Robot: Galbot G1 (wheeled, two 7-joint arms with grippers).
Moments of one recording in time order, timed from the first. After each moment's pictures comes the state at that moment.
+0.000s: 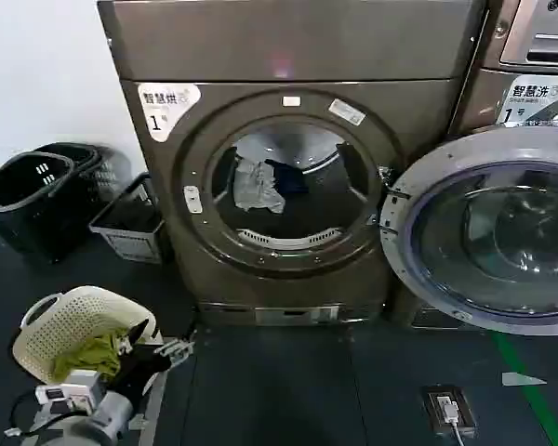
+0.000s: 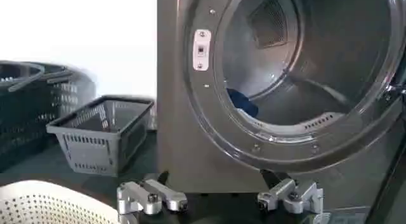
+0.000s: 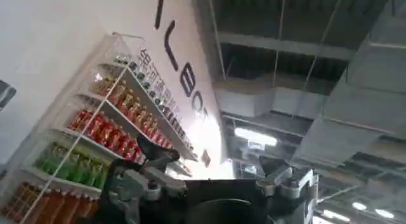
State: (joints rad) left arm 1.53 -1.41 -0.68 -2.38 -0.26 0.66 0.07; right arm -1.86 0.94 2.49 1.79 0.48 -0.32 -0.19
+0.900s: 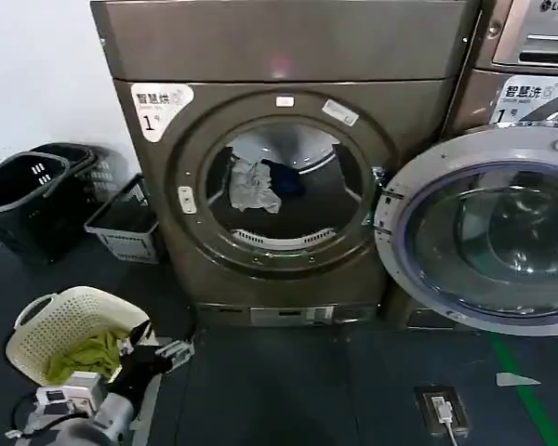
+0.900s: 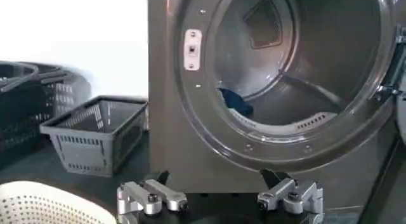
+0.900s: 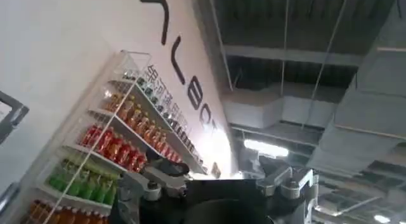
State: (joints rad) left arm 1.54 -1.41 -0.67 -2.39 -0.26 0.66 0.07; right arm -1.86 0.93 2.49 1.79 0.54 -0.25 -0.20
